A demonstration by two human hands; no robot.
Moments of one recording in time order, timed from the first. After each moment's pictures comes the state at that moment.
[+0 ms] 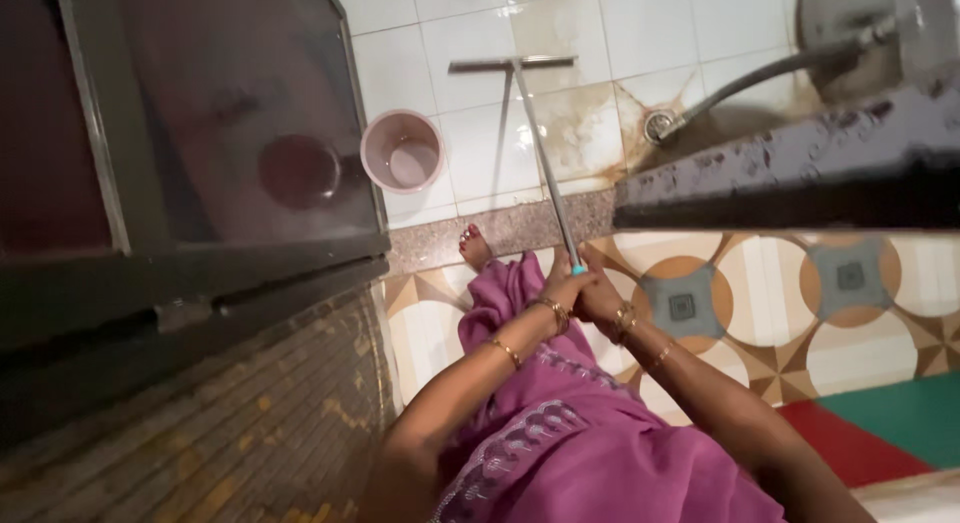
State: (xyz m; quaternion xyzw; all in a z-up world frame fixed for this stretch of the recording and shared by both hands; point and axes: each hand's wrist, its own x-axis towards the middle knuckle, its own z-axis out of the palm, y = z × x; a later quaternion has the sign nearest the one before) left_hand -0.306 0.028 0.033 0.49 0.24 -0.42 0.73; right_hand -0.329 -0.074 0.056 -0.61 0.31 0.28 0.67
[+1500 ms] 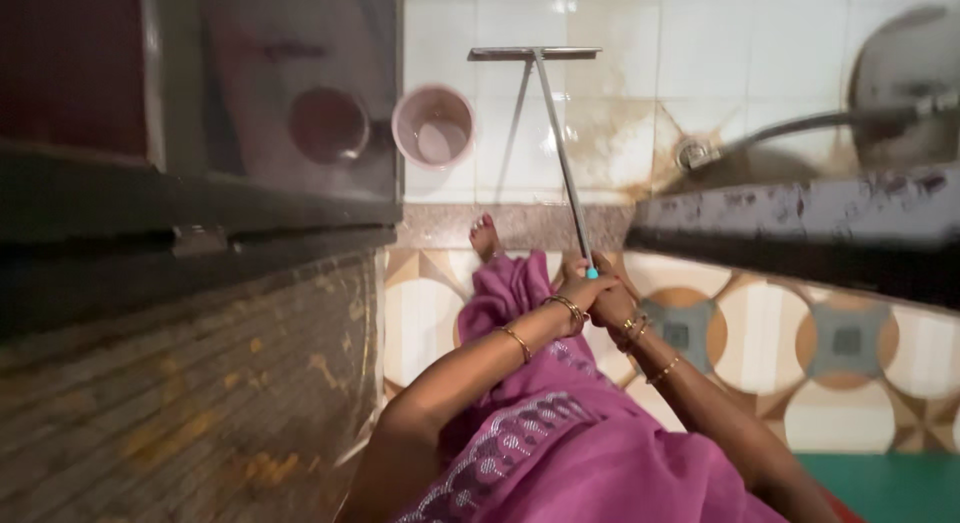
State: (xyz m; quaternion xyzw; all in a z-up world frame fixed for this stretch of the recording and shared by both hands) left_hand -0.308 -0.011 -0.006 0.49 0.30 -0.35 0.74; right_hand -0.317 -0.099 0.025 -0.74 0.24 0.29 0.56
